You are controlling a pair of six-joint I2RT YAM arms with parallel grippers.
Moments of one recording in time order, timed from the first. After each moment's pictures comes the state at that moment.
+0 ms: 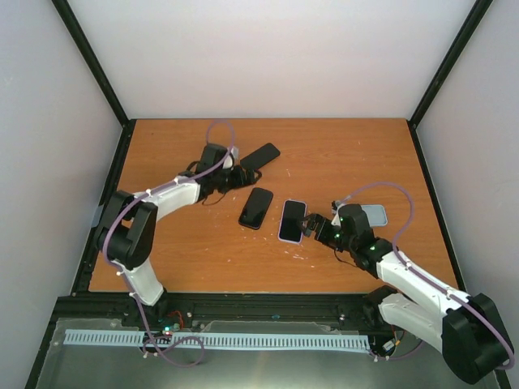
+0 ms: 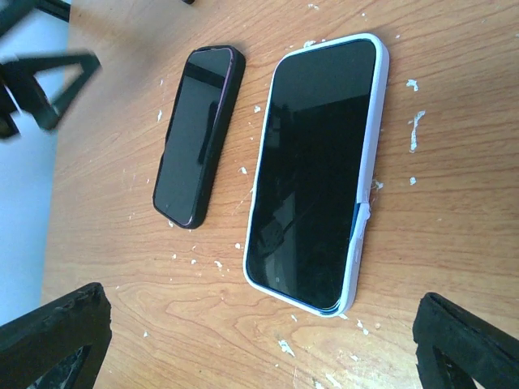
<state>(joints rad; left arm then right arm) -0.43 1.72 1.02 -0.07 0.38 -0.65 0.48 0.95 0.37 -0.08 -0.26 0.84</state>
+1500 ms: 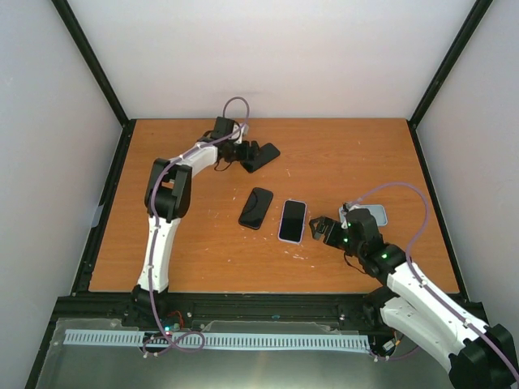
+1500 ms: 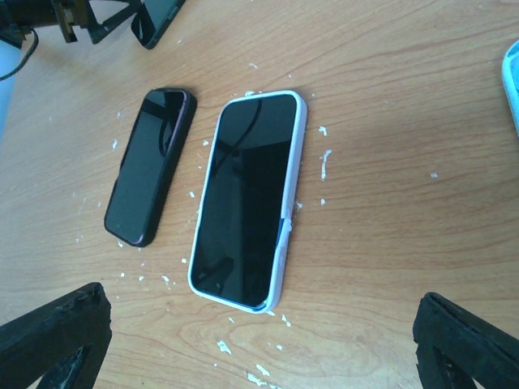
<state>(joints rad) -0.31 2.42 1.90 -0.32 0.39 -0.32 0.48 0.76 0.40 -0.31 -0.08 0.76</state>
